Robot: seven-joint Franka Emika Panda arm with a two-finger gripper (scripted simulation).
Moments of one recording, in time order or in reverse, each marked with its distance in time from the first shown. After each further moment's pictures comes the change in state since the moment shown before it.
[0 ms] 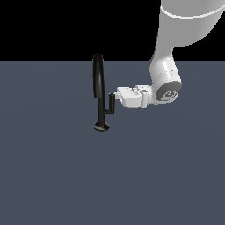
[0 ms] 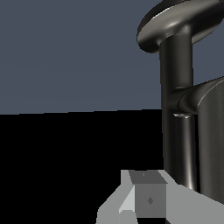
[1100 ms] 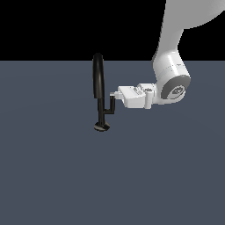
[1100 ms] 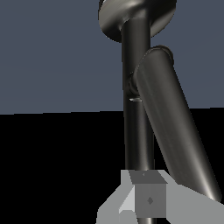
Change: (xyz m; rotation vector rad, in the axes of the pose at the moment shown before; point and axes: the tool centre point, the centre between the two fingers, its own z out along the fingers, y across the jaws) arm -0.014 0.041 0.000 0.004 0.004 -0.005
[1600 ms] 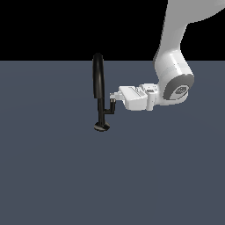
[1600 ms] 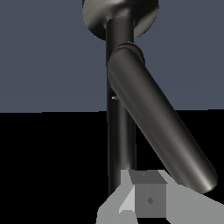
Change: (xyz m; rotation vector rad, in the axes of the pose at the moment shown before) arm -0.001 0.018 0.000 0.000 0.002 -0.016
